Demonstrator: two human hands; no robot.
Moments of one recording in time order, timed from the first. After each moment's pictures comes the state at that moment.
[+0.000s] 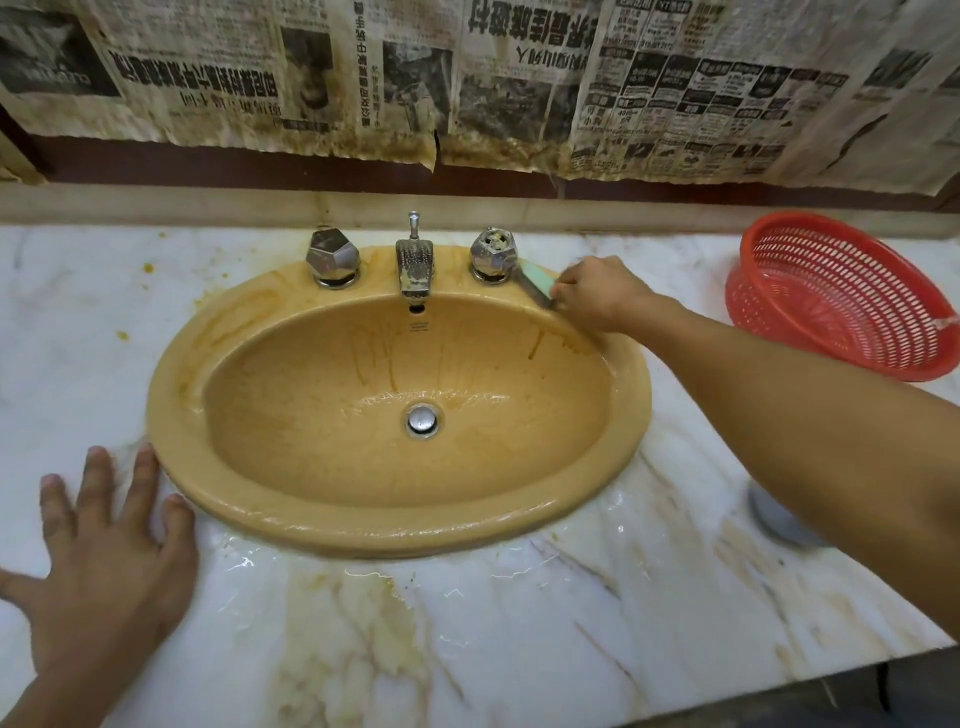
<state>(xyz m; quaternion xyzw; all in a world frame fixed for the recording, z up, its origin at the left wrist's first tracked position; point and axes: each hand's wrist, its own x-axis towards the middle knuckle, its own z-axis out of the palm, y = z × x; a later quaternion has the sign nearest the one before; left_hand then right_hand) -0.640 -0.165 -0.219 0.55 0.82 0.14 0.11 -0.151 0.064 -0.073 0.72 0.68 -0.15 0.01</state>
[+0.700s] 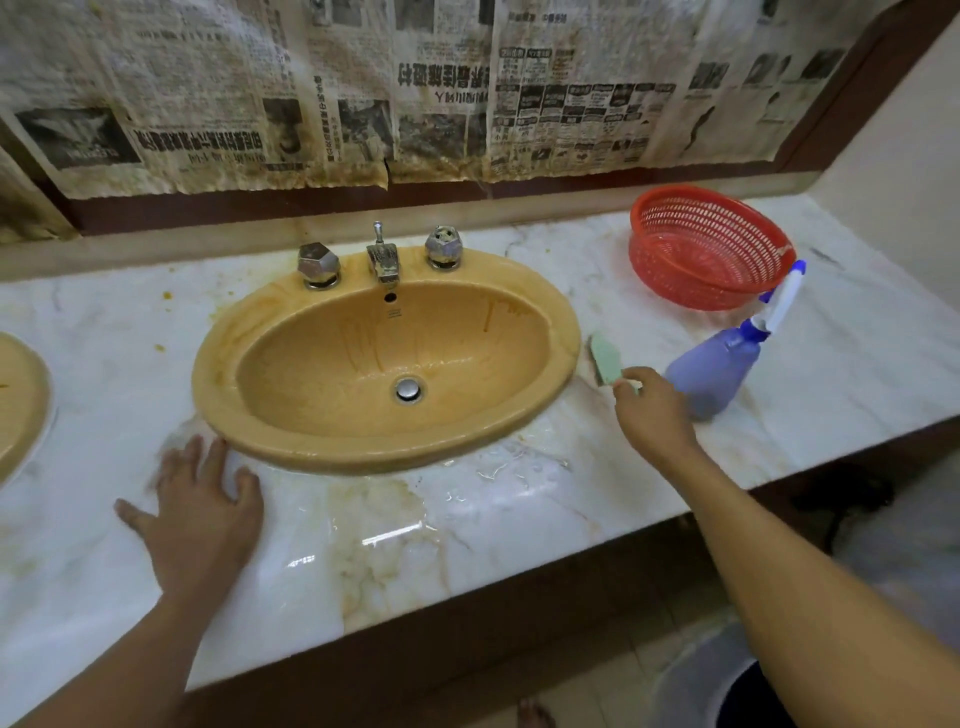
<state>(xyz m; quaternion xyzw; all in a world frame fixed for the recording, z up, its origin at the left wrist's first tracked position) -0.605 -0.199 -0.166 0.61 0.77 0.13 0.10 -0.134 -0.223 -0.073 0.85 0.41 -0.20 -0.25</state>
